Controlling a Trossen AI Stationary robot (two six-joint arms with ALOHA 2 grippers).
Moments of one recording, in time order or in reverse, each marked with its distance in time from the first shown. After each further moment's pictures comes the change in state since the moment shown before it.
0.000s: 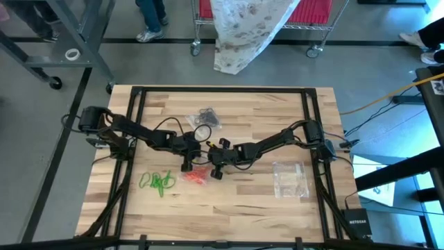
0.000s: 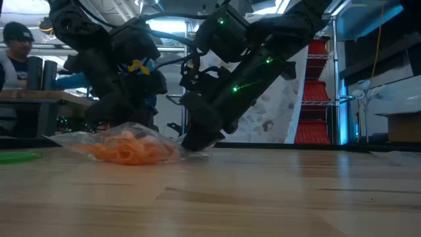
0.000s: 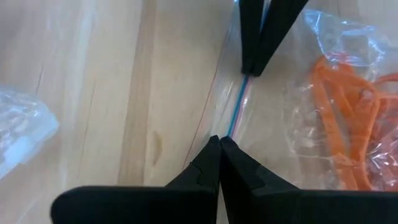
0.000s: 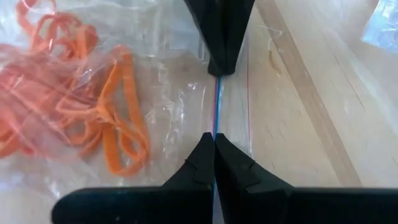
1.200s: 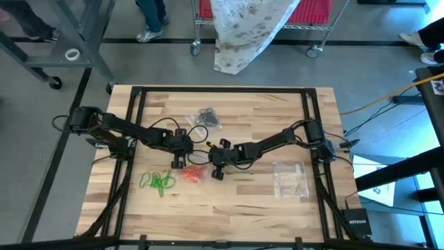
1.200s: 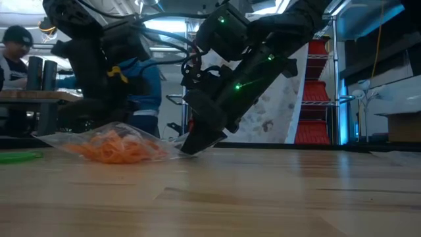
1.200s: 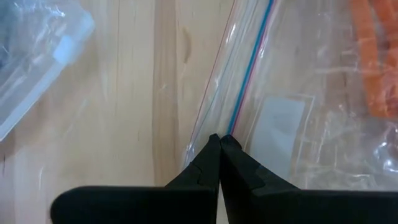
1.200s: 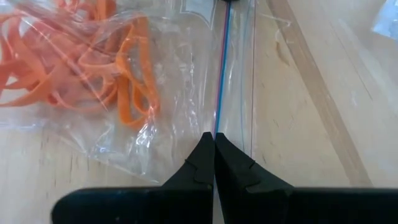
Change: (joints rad) left arm -0.001 -0.103 0.003 -0.334 -0.098 0.055; right arm 0.001 0.000 -0.001 -0.037 -0.031 0.003
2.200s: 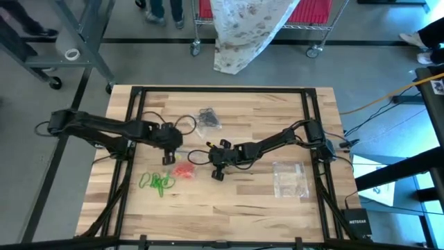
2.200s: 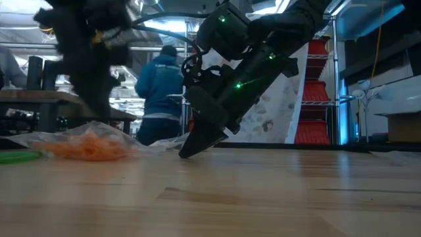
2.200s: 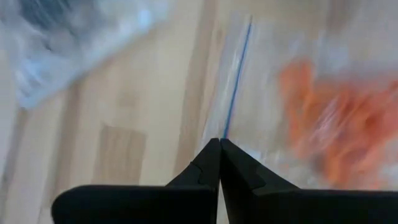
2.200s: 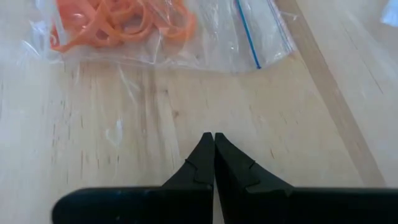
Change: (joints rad) left arm 0.001 -0.342 0.059 -0.319 -0.003 -0.166; right arm 0.001 -0.011 -0.002 0.001 -0.018 0.027
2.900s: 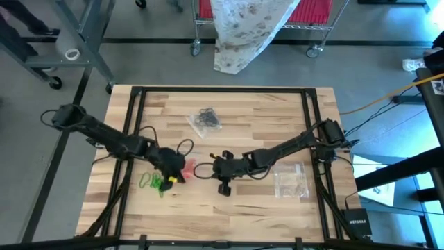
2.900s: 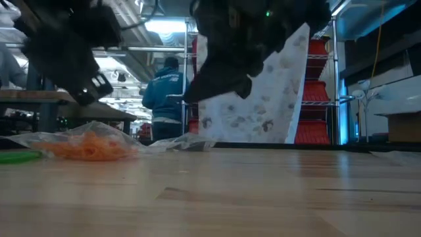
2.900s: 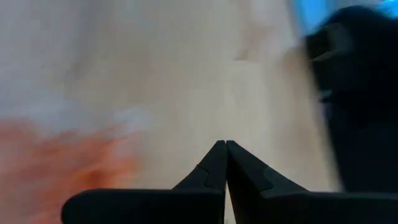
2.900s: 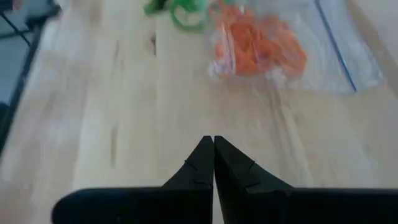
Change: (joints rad) left arm -0.297 0.037 -0.123 0.529 0.370 -0.396; right arm 0.124 -0.208 -0.004 -0.060 -0.067 0.093
